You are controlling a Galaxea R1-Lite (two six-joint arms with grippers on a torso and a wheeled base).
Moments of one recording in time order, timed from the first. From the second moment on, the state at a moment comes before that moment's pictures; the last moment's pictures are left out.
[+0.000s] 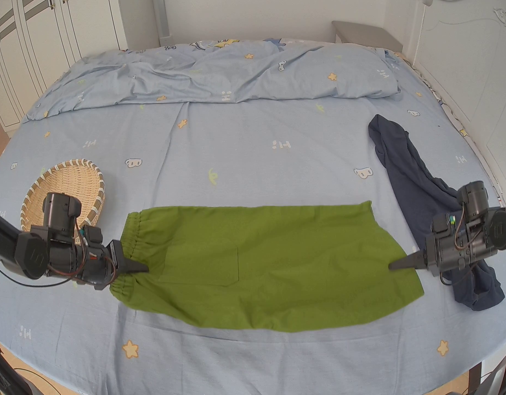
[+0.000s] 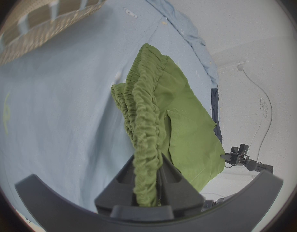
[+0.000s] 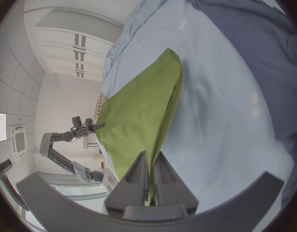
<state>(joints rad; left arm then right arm) 0.00 1.81 -0.73 -0.25 -0.56 -0.47 -0.01 1.80 -0.82 0.01 0.84 0.15</state>
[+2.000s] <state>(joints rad) -0.15 1.28 -0.69 0.20 -0.11 -0.18 -0.01 1.30 -0.59 -0.27 0.84 0.32</state>
